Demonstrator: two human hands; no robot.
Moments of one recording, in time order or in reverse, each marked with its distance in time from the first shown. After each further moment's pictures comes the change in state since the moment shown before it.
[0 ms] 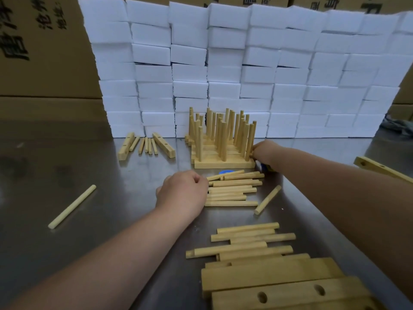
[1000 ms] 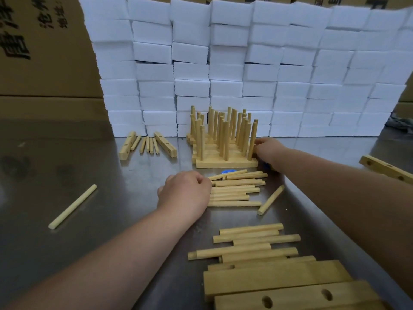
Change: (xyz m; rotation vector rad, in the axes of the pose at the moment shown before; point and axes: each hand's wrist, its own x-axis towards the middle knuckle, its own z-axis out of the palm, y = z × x) left_hand 0.004 -0.001 0.003 0.062 0.005 0.014; right_hand 0.015 0.008 0.010 0.509 -0.016 -0.034
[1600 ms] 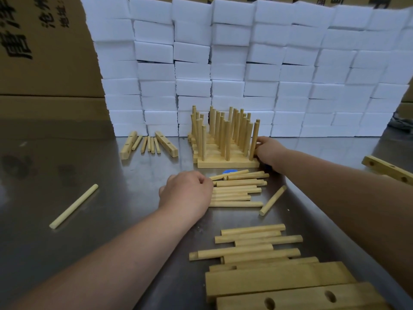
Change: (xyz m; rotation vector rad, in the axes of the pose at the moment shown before) left_hand 0.001 -0.001 0.001 -0.011 0.008 0.007; right_hand 0.003 0.002 0.004 0.001 0.005 -0.047
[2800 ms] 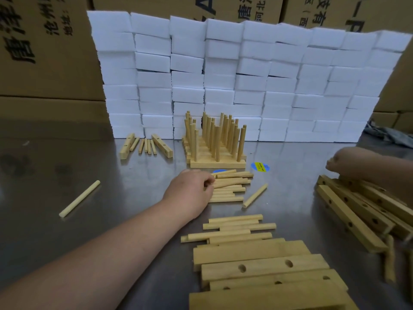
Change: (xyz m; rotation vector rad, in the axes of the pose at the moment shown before) left_hand -0.004 0.001 0.006 0.091 0.002 0.401; right_hand -0.082 0.050 -0.162 -1.049 0.065 0.144
